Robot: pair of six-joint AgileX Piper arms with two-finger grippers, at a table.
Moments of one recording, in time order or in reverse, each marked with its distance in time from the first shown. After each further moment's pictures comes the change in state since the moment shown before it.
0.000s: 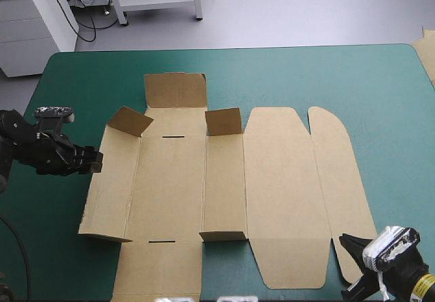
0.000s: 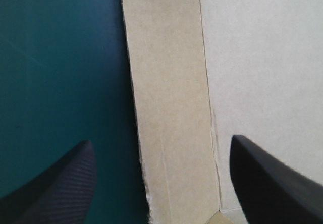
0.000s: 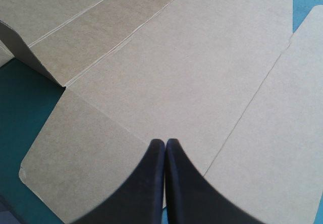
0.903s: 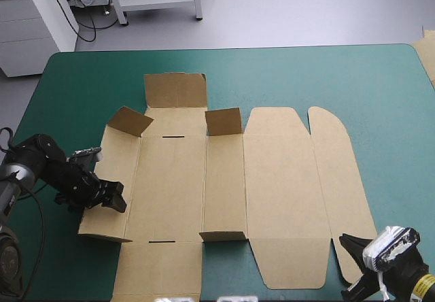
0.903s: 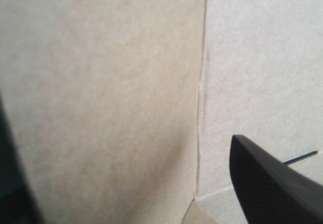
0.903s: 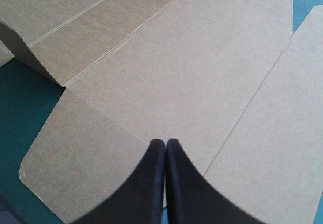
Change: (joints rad) left arm 0.001 0.184 0.268 -0.133 -0.032 0.081; right arm 0.000 0.000 0.000 0.000 0.000 0.000
